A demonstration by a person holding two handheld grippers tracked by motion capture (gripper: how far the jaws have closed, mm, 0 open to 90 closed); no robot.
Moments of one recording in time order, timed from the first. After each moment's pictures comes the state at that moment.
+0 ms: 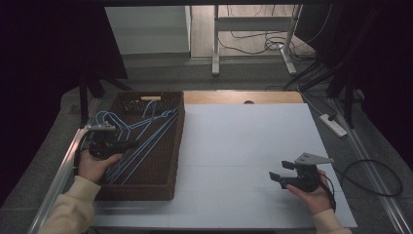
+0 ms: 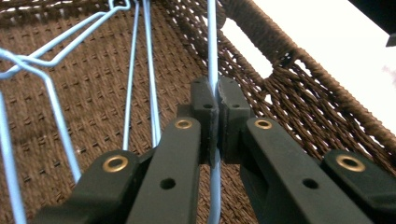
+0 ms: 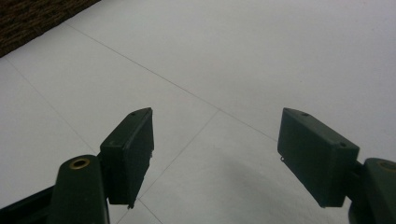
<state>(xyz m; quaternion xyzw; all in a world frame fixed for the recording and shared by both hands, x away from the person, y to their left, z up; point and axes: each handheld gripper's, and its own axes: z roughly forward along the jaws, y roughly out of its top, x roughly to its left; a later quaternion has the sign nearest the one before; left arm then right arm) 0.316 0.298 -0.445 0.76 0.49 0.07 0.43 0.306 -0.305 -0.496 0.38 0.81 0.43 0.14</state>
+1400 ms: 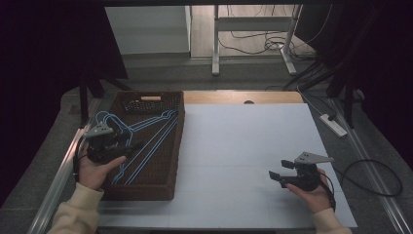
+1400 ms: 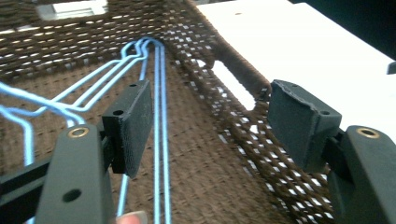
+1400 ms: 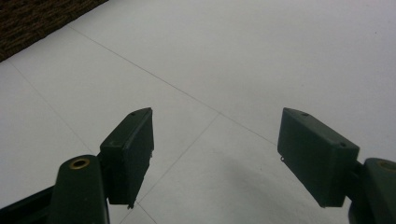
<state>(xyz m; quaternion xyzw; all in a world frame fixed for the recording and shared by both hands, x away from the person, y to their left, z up) 0.285 0.274 -0.422 0.73 0.47 0.15 0.46 0.309 -0.306 -0.496 0.38 0.81 0.43 0.13</state>
